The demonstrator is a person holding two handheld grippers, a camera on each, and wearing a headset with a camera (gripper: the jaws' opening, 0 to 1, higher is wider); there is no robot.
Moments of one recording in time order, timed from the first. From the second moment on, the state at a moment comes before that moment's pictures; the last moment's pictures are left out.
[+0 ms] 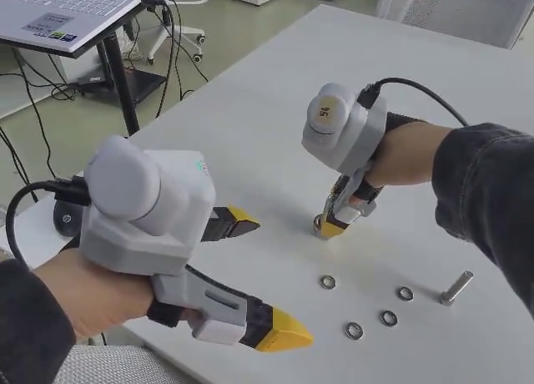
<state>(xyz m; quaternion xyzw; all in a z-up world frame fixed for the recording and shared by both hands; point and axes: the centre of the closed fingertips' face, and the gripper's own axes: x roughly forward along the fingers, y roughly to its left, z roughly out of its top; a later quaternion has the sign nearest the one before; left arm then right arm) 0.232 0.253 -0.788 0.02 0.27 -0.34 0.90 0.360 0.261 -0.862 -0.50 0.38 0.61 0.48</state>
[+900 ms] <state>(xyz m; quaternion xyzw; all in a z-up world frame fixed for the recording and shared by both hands) 0.229 0.252 -0.789 0.03 0.28 -0.34 0.90 0.368 0.241 -0.858 -0.50 0.38 0.60 0.49</state>
